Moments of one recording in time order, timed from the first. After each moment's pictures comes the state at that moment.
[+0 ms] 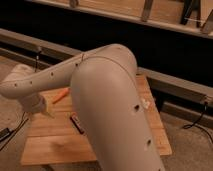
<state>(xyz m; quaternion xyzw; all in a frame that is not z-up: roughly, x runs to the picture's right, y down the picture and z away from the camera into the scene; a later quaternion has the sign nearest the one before) -0.323 0.140 0.708 -0.26 0.20 0.63 0.71</state>
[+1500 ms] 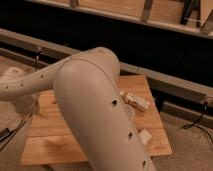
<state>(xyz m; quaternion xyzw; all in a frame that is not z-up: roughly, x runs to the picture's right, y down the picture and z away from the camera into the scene) -0.349 0.145 0.720 -0.26 0.20 0.64 0.70</state>
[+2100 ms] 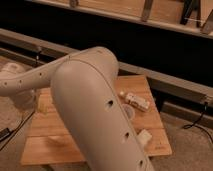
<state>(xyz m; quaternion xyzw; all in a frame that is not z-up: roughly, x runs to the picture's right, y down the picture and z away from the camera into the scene) -0.364 0.108 0.733 -0.25 0.18 0.65 0.69</state>
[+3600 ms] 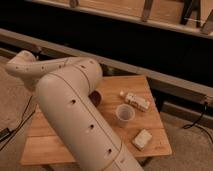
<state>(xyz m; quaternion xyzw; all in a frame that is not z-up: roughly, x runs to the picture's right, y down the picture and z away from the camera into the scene) -0.374 0.037 0.844 -0.20 0.20 0.74 0.61</state>
